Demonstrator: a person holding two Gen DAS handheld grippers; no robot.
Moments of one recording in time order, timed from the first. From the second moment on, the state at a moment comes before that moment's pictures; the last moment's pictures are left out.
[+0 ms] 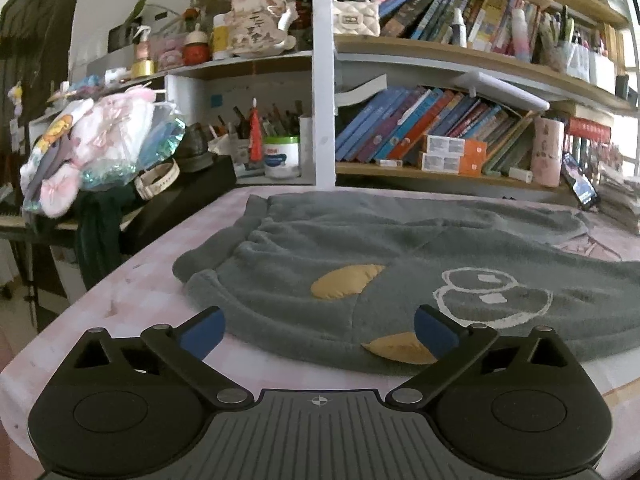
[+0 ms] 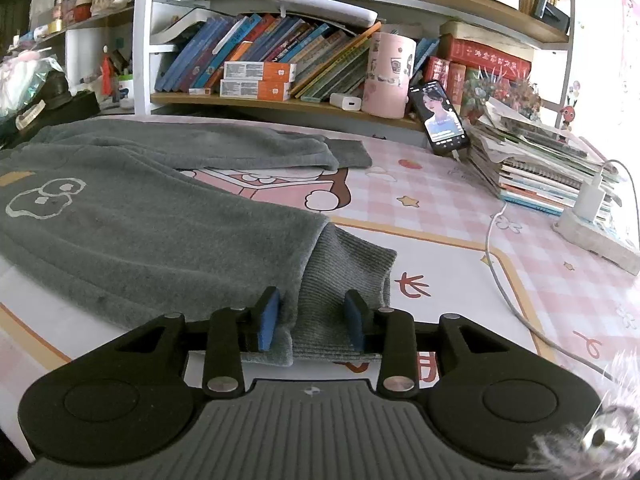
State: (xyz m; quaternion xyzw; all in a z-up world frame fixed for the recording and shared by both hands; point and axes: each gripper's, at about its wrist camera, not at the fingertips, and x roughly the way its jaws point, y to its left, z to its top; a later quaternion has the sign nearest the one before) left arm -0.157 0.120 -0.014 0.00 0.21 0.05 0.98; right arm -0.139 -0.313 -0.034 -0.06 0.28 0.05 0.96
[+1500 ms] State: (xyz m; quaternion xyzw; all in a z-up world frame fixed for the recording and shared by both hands) left arm -0.136 0.088 -0.012 0.02 0.20 -0.01 0.98; right arm -0.129 -0.306 -0.017 -0.04 0.23 0.08 0.97
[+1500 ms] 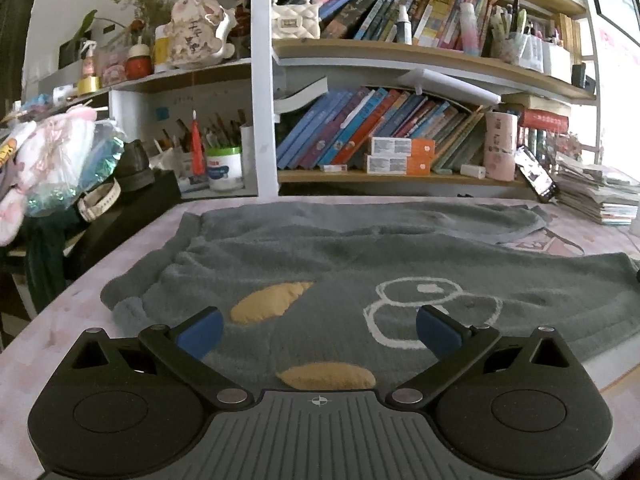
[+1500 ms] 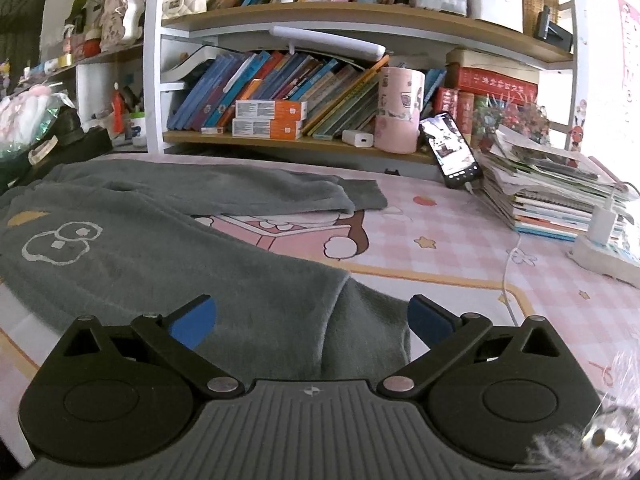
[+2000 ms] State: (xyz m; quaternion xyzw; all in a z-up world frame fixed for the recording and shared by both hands) left arm -0.106 0.092 -0.006 0.02 0.19 -0.01 0.98; right arm -0.092 -0.287 -0.016 -0.08 0.25 0.11 0.96
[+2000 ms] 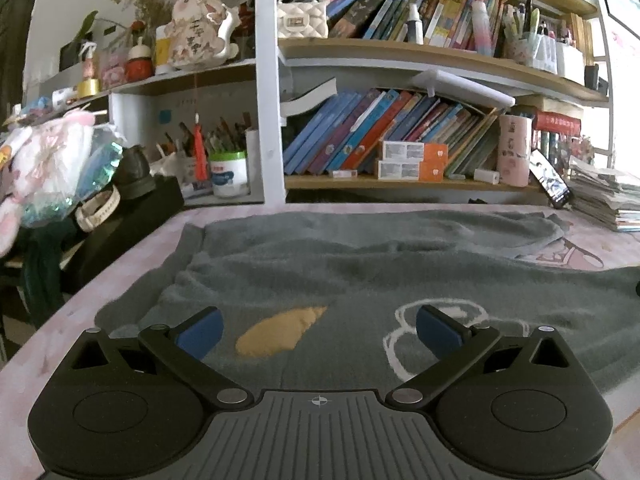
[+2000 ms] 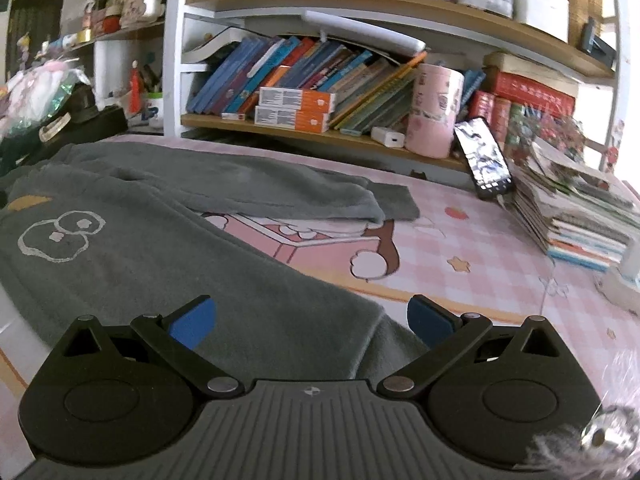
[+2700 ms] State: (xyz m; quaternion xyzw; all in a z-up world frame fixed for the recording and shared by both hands) left arm -0.039 0.086 0.013 0.08 0.25 -0.07 0.96; right arm -0.011 -0.314 0.016 -0.09 0.30 0.16 0.94
